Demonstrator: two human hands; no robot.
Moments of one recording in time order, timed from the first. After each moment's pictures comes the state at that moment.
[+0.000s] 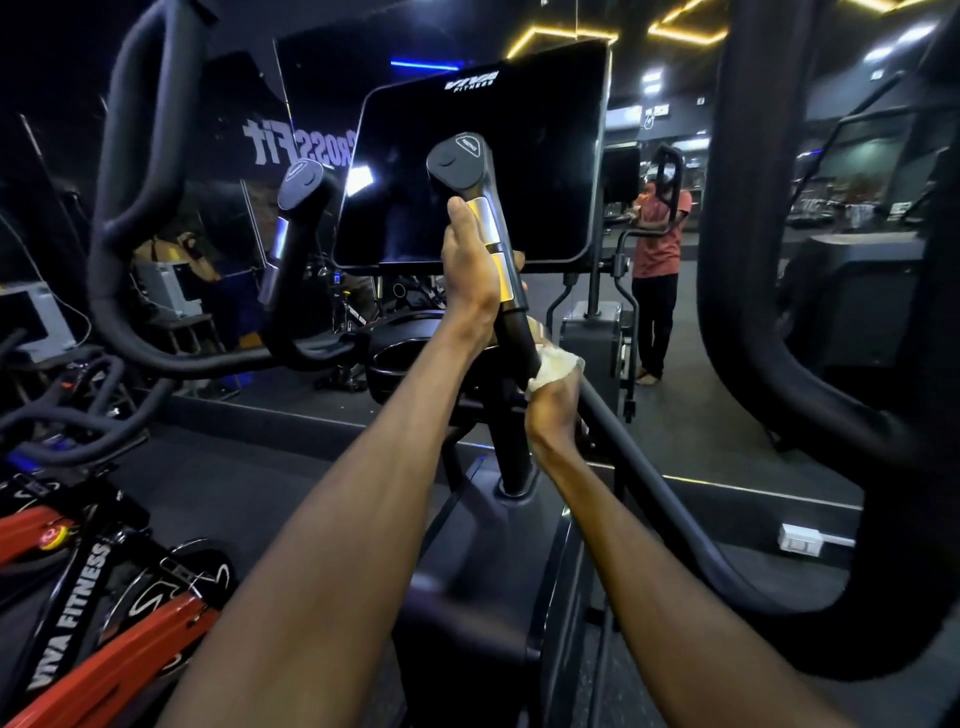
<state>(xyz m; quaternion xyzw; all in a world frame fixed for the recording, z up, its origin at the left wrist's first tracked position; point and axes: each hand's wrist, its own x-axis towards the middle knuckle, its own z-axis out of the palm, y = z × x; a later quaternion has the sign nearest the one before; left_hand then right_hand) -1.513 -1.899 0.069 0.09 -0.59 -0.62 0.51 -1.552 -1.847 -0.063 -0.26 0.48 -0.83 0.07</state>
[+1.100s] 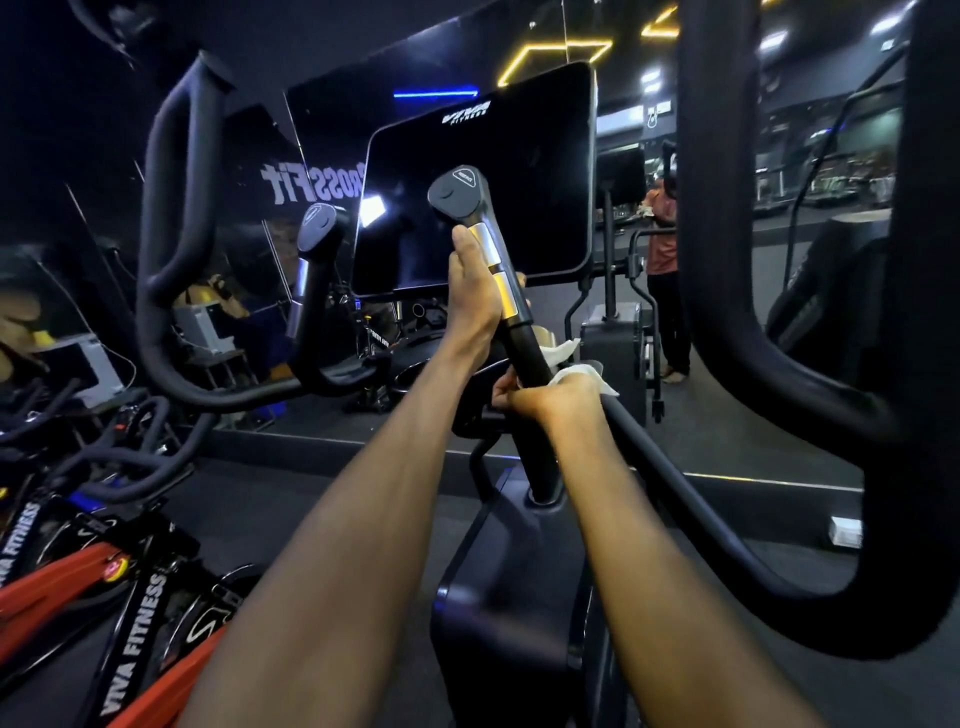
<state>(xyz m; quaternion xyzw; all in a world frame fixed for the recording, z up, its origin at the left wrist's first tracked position) -1.500 -1.901 0.068 0.12 -0.68 -0.52 0.51 -1.532 -1.824 0.001 0.17 0.18 -0.84 0.49</state>
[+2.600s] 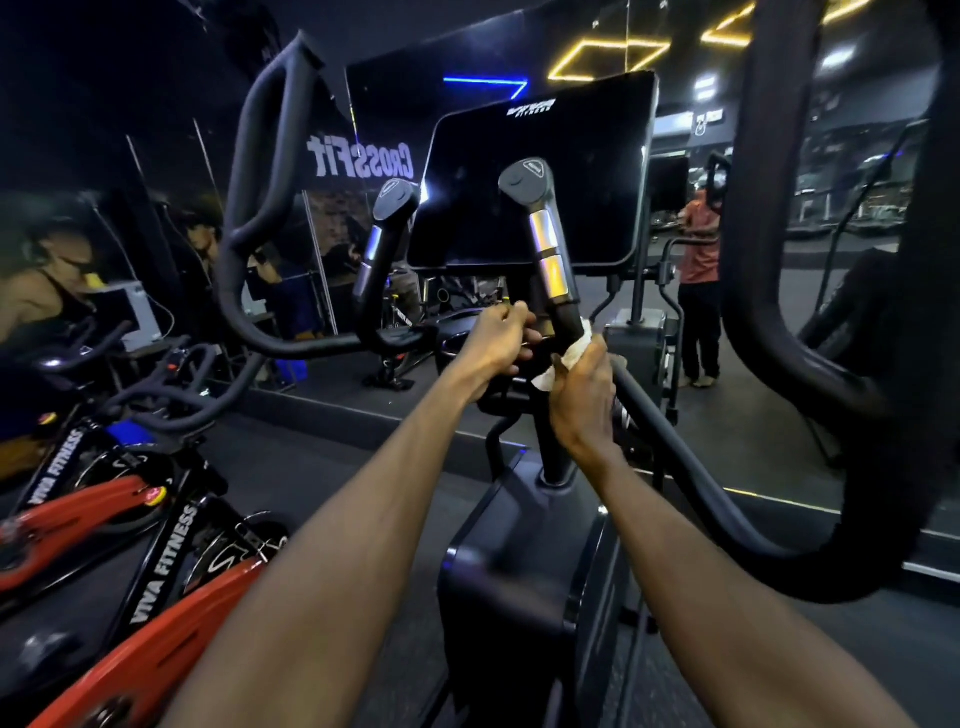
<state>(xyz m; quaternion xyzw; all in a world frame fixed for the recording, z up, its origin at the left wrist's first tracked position) -1.430 -1.895 0.026 0.25 -0.77 -0.50 0.31 -1.521 -1.831 -0.070 -0.33 0.74 -0.55 -0.20</state>
